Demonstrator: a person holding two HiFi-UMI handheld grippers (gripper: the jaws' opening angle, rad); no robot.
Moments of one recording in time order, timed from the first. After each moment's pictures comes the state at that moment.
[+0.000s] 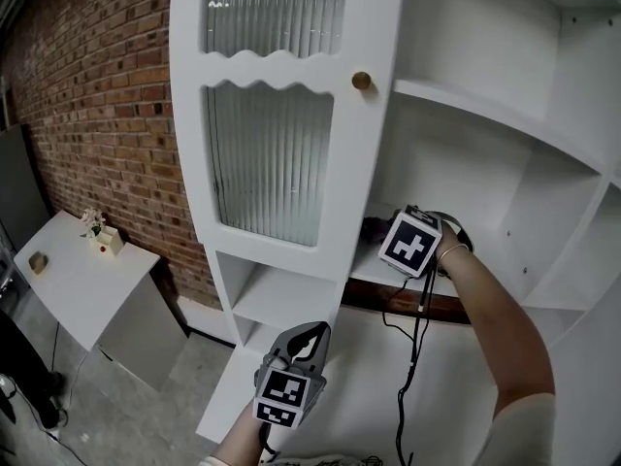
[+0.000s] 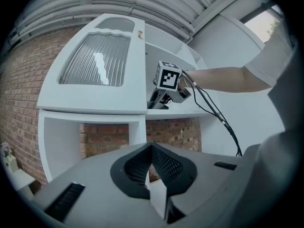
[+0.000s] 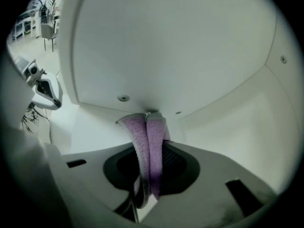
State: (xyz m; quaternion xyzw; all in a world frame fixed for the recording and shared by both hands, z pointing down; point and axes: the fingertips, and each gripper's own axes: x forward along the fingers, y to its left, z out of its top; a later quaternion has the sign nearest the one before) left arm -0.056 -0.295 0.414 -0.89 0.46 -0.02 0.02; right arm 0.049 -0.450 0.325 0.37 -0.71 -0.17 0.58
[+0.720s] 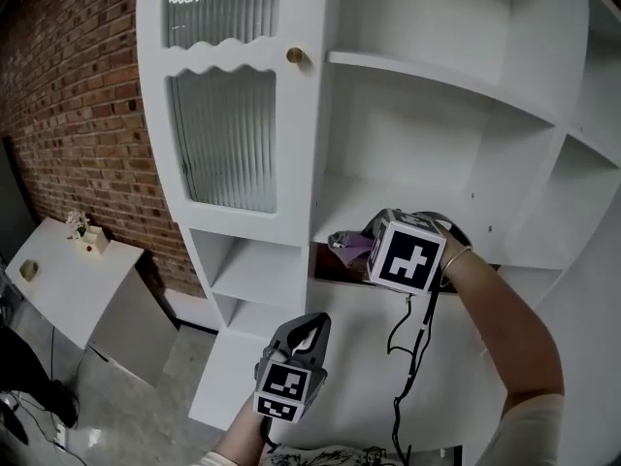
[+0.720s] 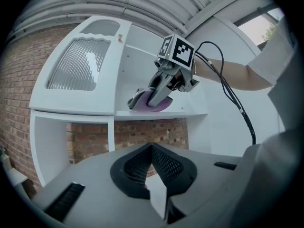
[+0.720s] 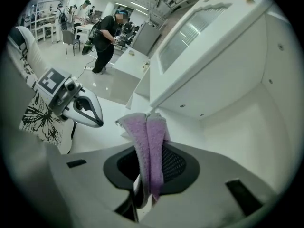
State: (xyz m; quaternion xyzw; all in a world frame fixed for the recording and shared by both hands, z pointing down) left arm 0.001 -0.235 0.416 -0.90 0.43 -0.03 0.02; right arm 0.050 -0.310 0.327 0.28 -0.74 -0.17 0.59
